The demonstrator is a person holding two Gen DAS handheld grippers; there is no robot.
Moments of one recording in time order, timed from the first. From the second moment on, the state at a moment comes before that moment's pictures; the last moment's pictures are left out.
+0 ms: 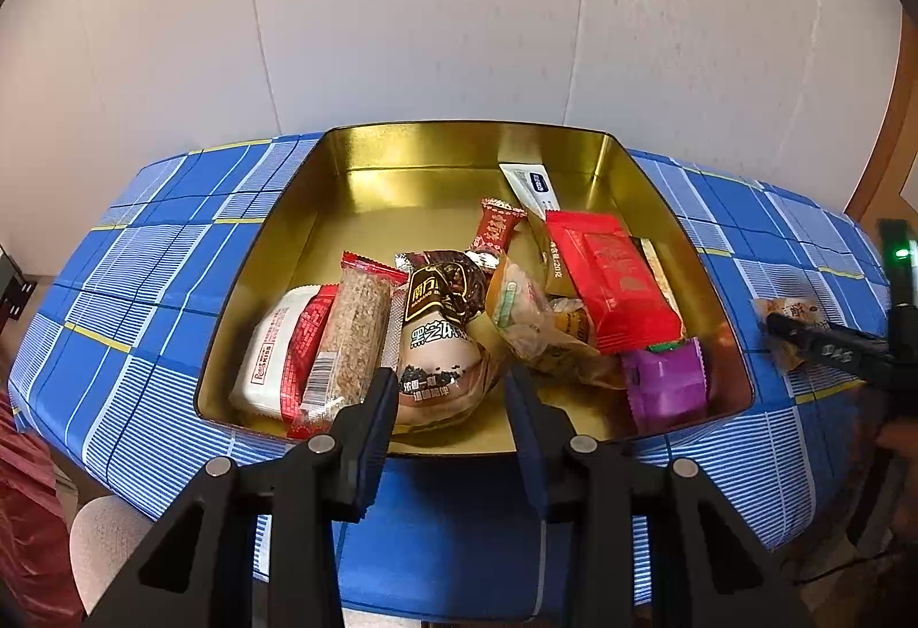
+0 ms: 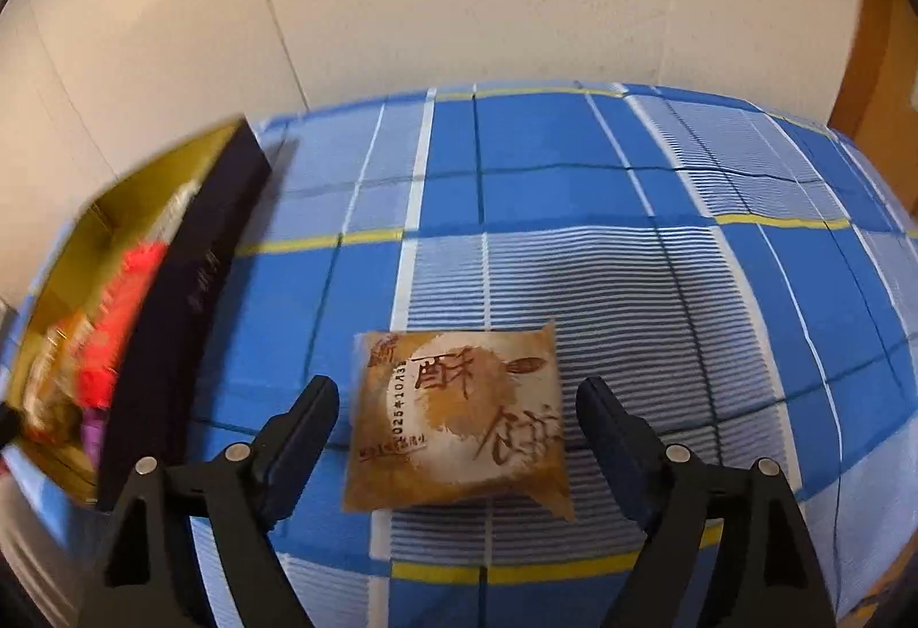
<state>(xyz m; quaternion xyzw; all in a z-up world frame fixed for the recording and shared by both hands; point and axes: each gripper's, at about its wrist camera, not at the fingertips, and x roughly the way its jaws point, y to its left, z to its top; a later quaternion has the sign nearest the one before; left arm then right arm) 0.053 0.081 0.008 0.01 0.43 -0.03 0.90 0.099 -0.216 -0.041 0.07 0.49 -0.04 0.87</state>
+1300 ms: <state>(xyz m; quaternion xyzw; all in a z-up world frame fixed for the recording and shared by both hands) 0.051 0.126 0.018 -0.03 0.44 0.01 0.90 0.132 -0.022 0.013 -0.01 0.44 0.21 0.88</state>
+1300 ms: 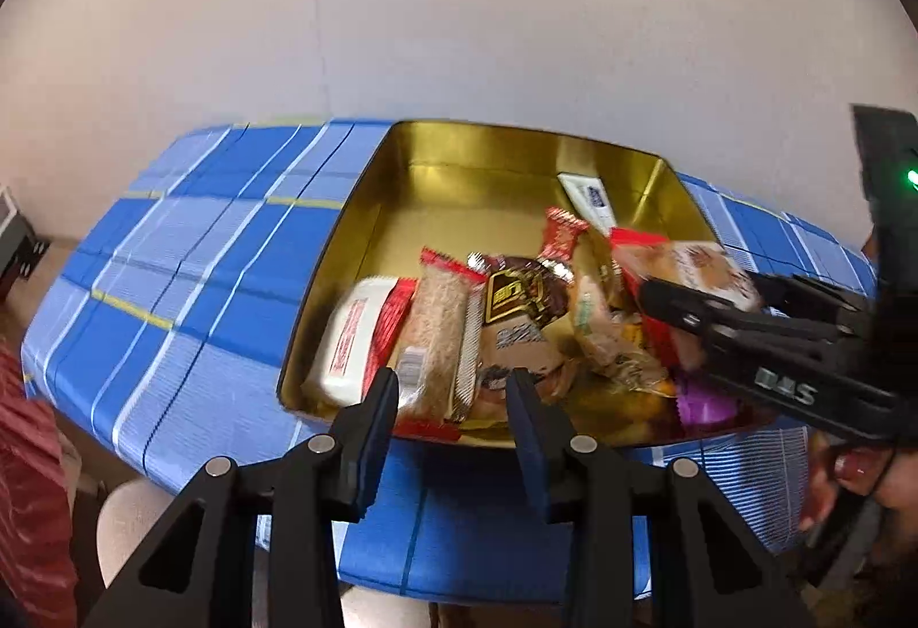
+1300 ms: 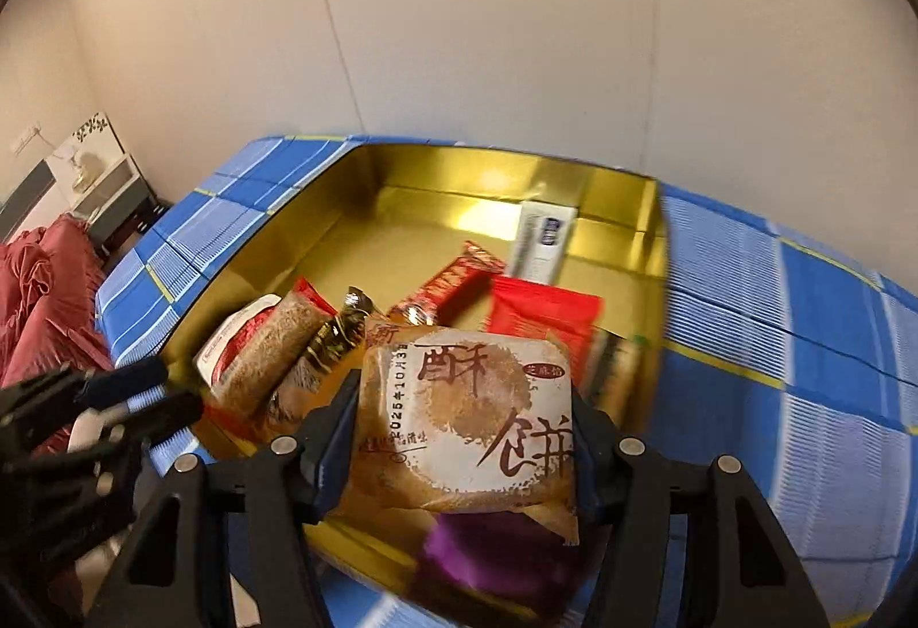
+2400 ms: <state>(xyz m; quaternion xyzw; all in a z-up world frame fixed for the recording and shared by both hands) 0.014 0.111 0.036 0.00 0.42 0.02 0.91 0.012 -0.056 0.044 0.01 0.35 0.02 0.94</state>
